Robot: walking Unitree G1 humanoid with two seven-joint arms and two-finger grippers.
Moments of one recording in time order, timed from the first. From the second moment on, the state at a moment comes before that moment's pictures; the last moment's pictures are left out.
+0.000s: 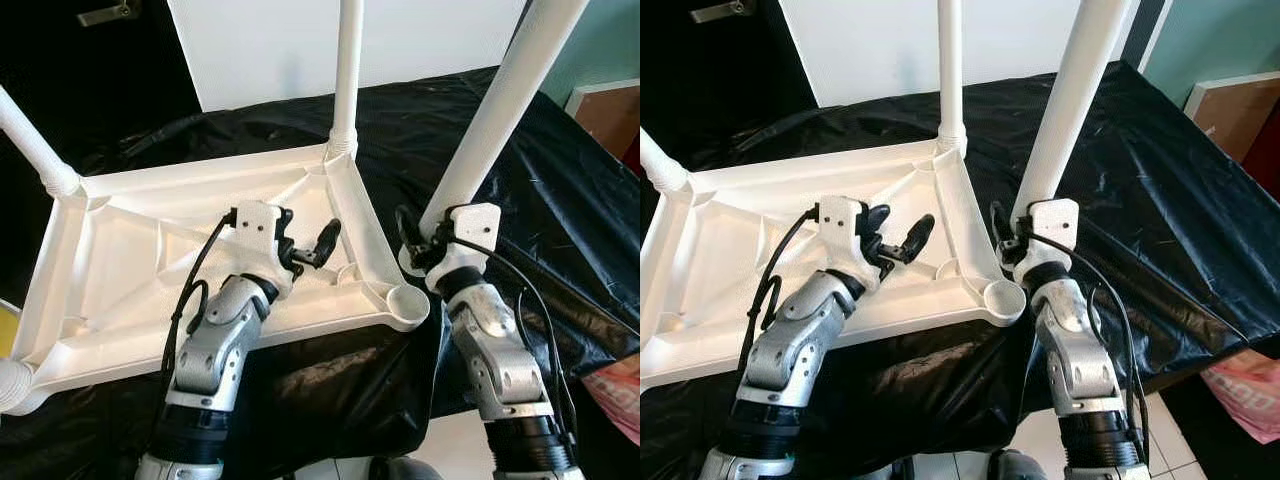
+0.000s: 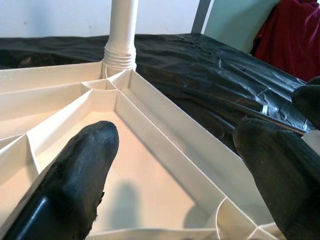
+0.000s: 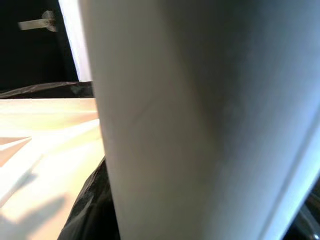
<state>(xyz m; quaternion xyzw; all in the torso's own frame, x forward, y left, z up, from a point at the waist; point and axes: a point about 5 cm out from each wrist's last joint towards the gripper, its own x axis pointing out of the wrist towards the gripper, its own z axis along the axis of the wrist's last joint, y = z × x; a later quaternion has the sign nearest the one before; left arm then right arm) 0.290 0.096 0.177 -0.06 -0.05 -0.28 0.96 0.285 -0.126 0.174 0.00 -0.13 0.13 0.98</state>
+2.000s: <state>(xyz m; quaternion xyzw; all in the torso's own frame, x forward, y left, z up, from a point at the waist) 0.245 0.095 0.147 0.07 -0.03 -0.40 0.91 0.255 -0.126 0.134 -0.09 -0.14 0.26 0.95</state>
